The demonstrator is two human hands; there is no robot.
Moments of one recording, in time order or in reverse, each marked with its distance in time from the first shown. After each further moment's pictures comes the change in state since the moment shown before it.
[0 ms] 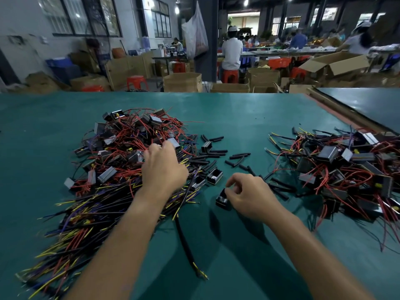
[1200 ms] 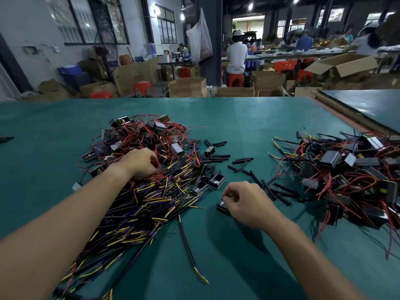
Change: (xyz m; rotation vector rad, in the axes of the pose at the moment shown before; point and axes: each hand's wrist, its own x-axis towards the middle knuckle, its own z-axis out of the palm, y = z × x) left_hand 0.084 -0.073 -0.011 0.260 -0.473 0.083; right_hand -0.002 -0.004 0.004 0.032 -0.076 -0.032
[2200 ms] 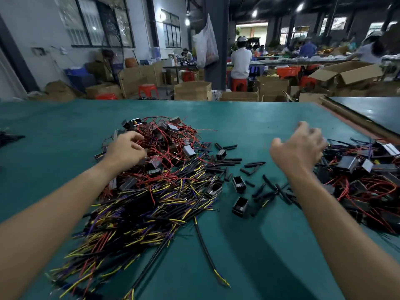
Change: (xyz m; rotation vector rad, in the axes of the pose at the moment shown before) left_hand -0.021 -0.057 -0.025 -0.576 0.426 -0.059; right_hand 0.060 -0.021 -0.075 -0.029 0.769 0.459
